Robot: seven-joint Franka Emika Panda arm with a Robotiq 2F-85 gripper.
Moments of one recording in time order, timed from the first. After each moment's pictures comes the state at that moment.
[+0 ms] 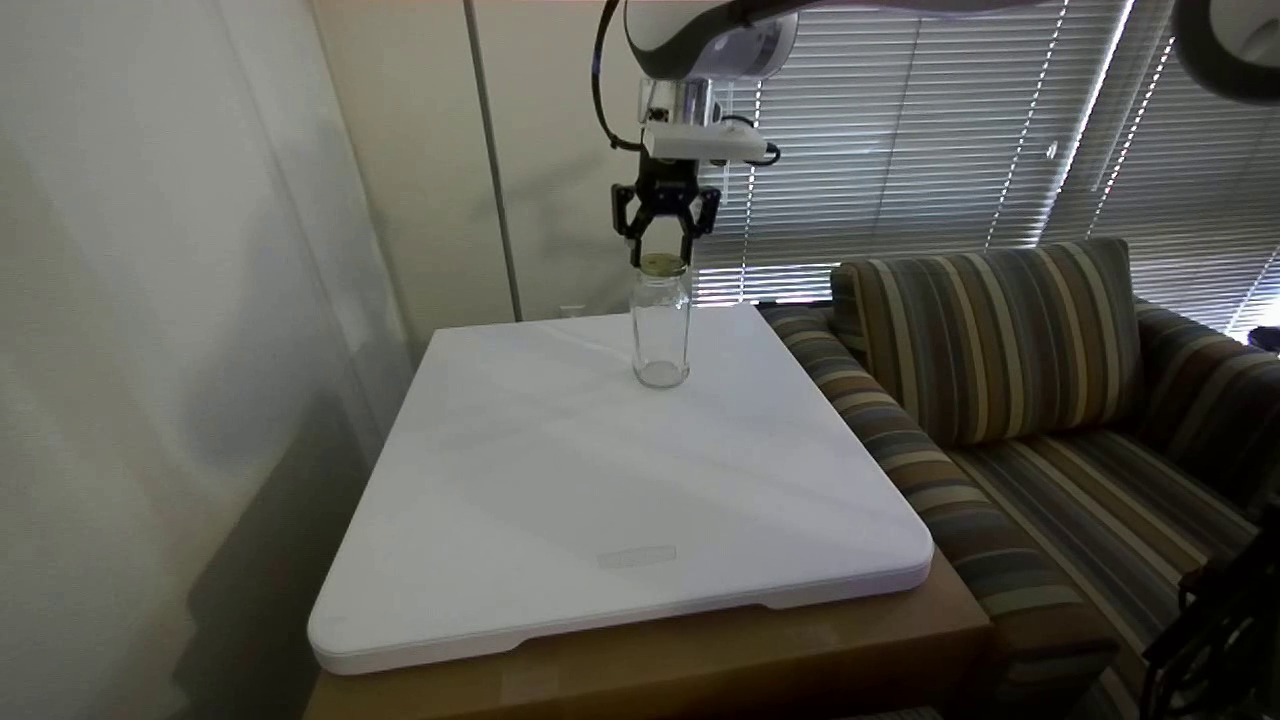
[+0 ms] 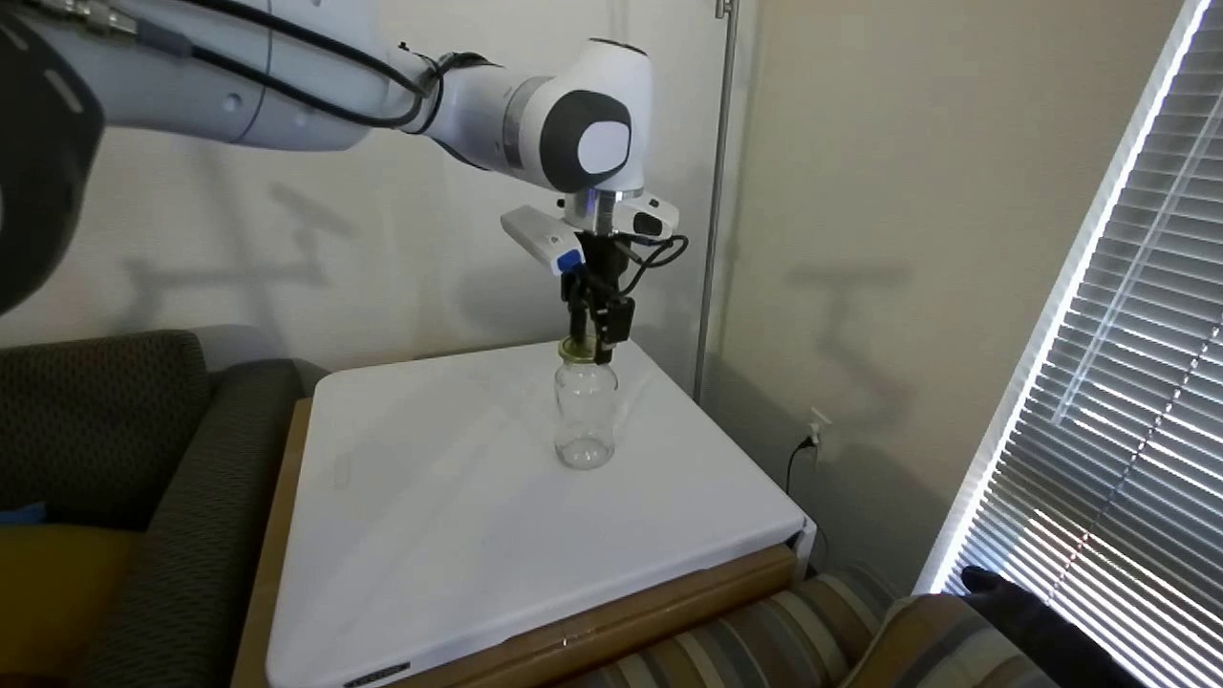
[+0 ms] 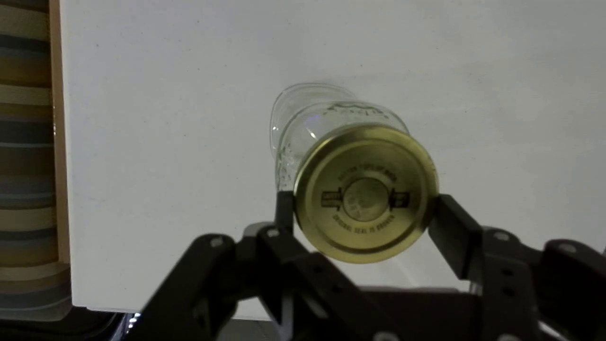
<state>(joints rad) -0.02 1.27 -0.01 -0.53 0.10 1.85 0.36</state>
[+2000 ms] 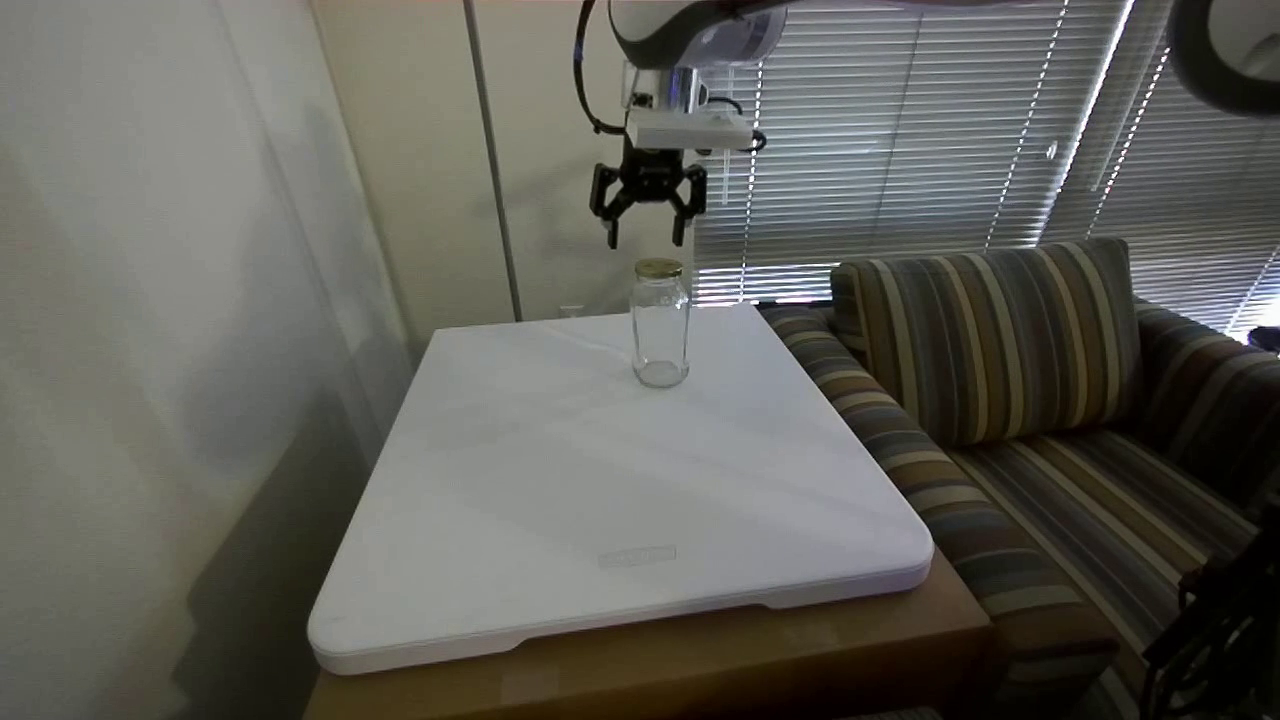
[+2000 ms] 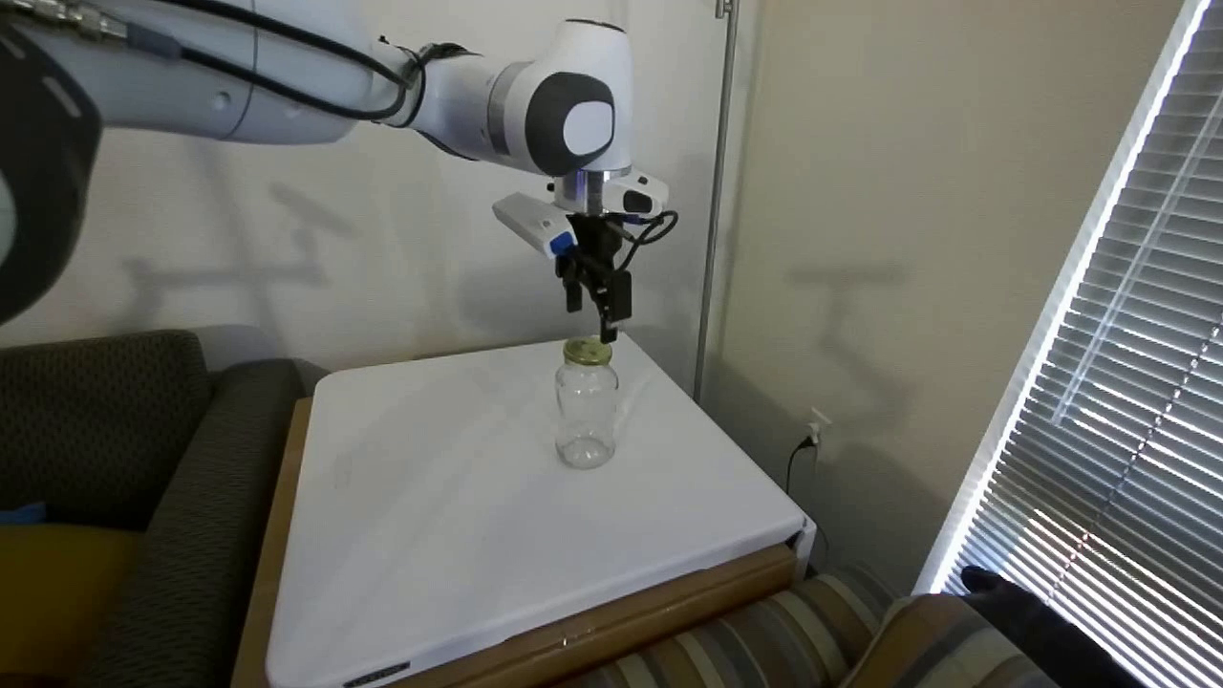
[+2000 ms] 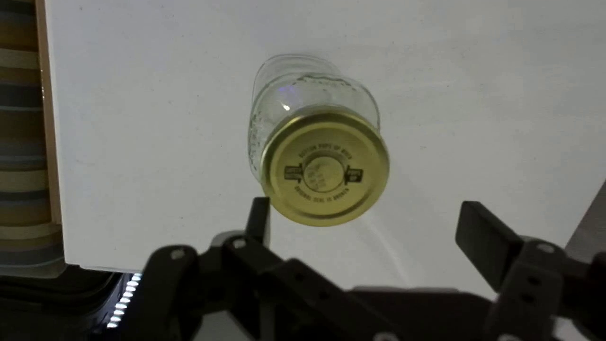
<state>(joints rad) 0.01 1.28 -0.01 -0.47 0.06 1.87 0.38</state>
